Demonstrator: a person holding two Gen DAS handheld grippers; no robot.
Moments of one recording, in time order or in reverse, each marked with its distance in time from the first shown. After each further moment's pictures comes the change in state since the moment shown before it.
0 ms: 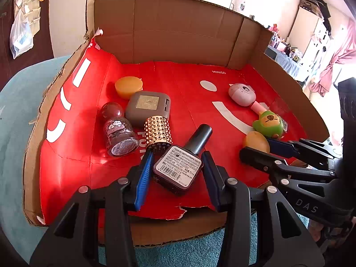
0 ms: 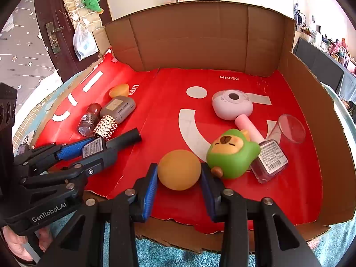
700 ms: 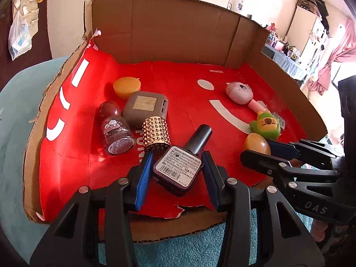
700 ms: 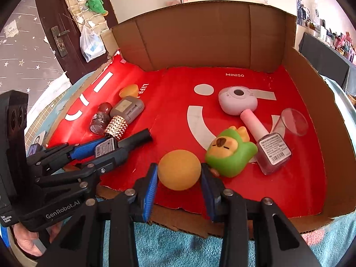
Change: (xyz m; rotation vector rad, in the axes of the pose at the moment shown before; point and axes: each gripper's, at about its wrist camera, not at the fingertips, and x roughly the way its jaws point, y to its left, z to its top) left arm -0.003 0.000 -0.002 0.005 0.000 -0.008; right arm -0.009 0.000 -0.004 0.014 0.011 0.061
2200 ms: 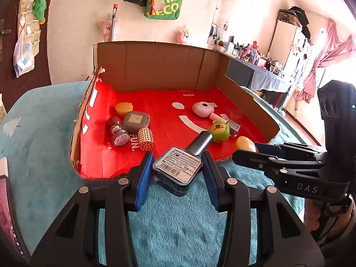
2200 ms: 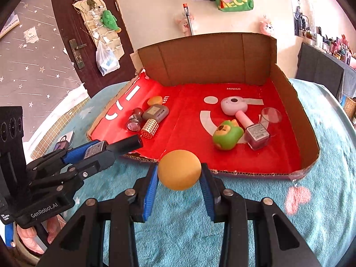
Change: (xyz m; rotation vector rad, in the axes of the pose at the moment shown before) left arm -0.093 -0.024 -0.029 0.051 -0.170 -0.056; right arm -0.080 0.014 -0.035 0.003 -0.118 0.059
